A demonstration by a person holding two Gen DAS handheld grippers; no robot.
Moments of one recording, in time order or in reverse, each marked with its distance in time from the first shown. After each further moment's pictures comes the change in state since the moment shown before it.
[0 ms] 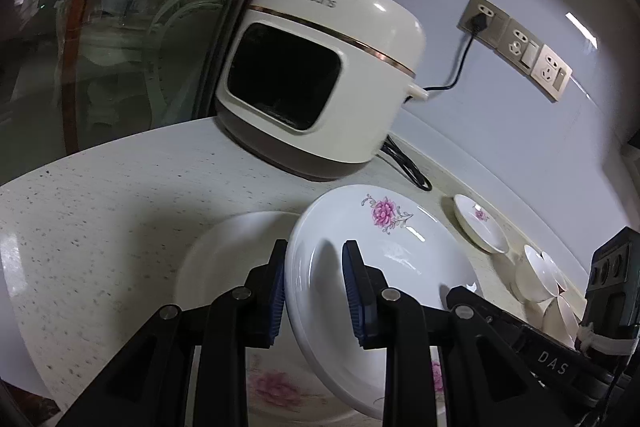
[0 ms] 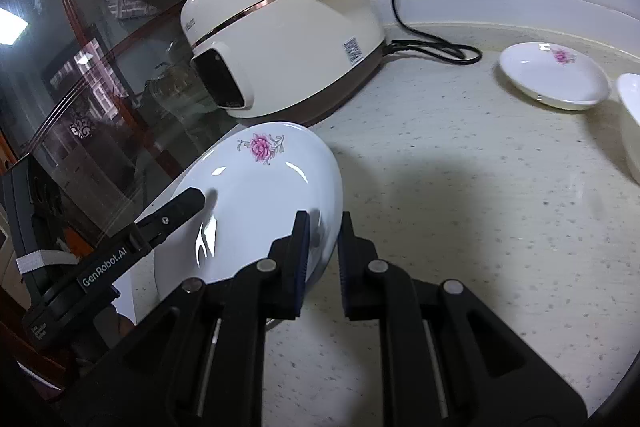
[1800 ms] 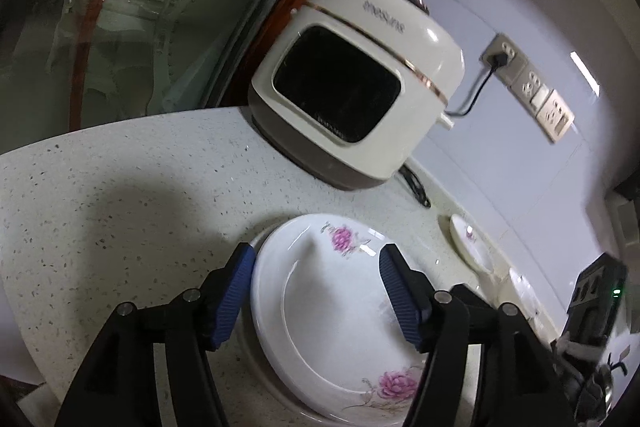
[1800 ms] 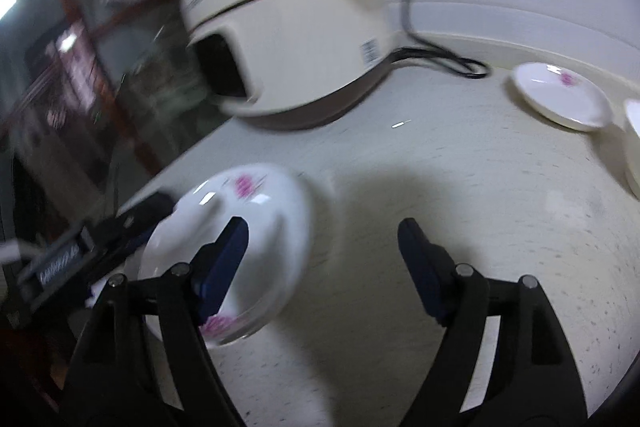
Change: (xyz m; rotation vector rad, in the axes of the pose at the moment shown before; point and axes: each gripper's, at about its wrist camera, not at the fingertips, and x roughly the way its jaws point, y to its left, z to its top) left arm -0.002 0.057 0.008 -0.143 -0.010 -0.090; right arm 0.010 0.019 0.002 0.007 -0.079 -0.143
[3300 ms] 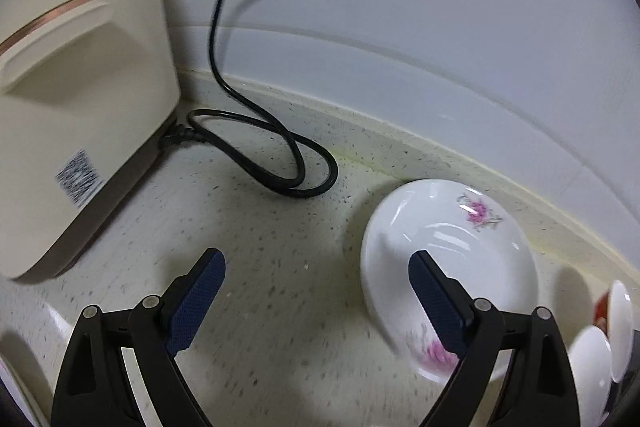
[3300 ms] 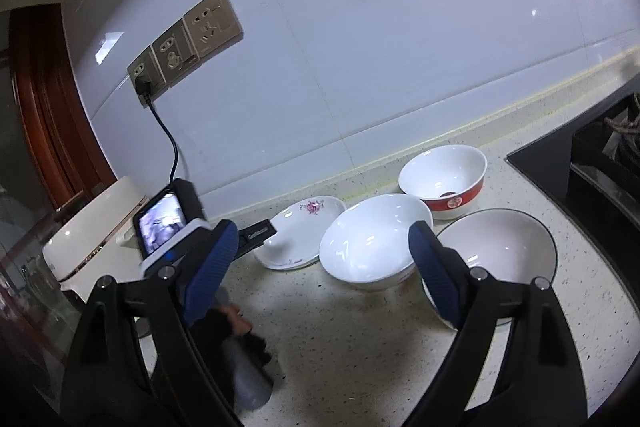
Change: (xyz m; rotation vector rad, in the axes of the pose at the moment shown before) left arm 0.282 -0.276 -0.017 0.411 0.262 0.285; right arm -0.148 -0.139 0.020 0.418 -0.494 -0.457
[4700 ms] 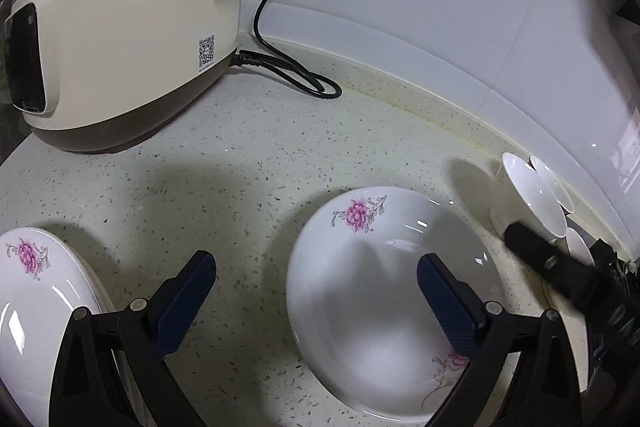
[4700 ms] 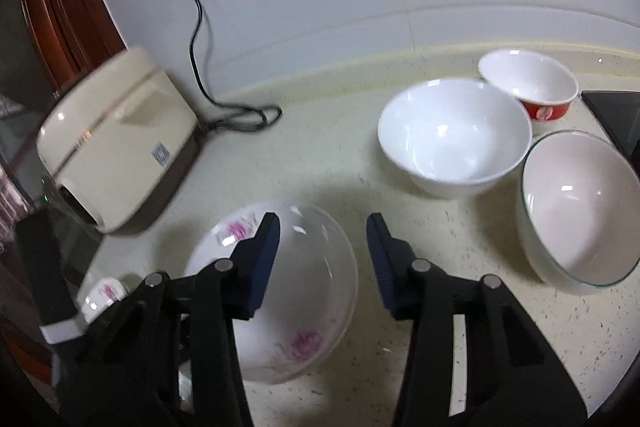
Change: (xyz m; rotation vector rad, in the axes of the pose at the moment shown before) left arm -0.091 0.099 -0.117 0.047 -0.004 -0.256; right arm 0.067 0.033 -0.049 -0.213 0.438 0.074
